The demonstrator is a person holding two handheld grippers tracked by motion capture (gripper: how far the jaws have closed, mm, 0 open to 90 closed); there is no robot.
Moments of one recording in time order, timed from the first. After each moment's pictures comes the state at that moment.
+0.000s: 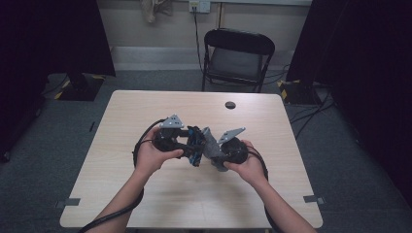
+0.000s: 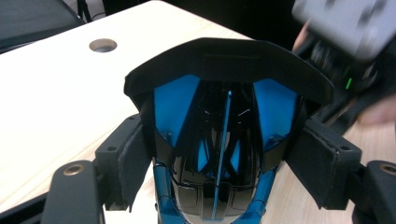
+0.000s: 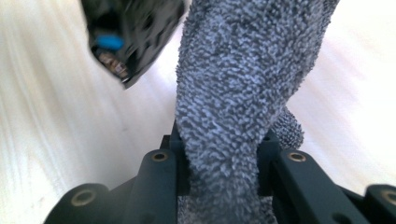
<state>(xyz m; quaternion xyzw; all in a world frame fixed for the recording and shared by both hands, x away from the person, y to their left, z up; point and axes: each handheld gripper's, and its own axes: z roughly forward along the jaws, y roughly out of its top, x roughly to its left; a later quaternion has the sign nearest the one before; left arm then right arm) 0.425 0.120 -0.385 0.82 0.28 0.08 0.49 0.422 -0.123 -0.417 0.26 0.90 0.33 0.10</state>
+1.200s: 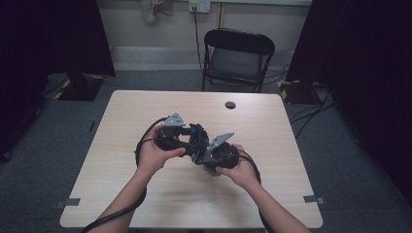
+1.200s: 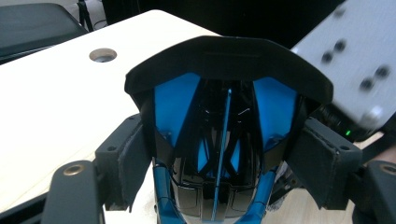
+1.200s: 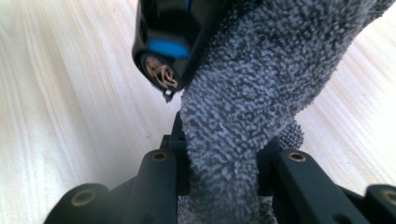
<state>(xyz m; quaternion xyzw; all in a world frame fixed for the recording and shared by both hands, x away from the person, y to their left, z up) 0.425 0.113 -0.376 0.82 0.28 0.08 0.50 0.412 -0.096 -0.431 0.23 0.92 0.32 0.08</state>
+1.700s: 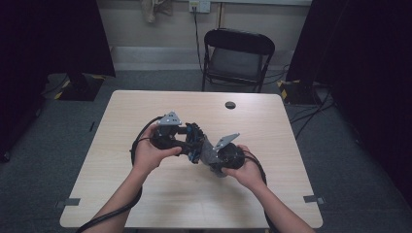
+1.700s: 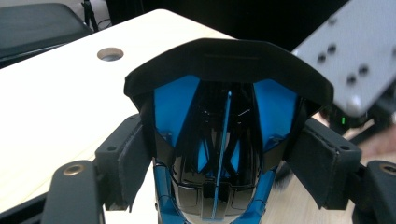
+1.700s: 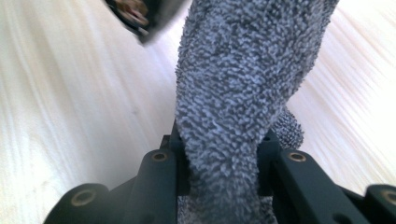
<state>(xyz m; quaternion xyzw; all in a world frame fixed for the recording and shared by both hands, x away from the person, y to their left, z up) 0.426 0.127 -0.373 0.82 0.28 0.09 0.49 0.414 -0.116 -0.434 0.25 0.92 0.31 0.08</state>
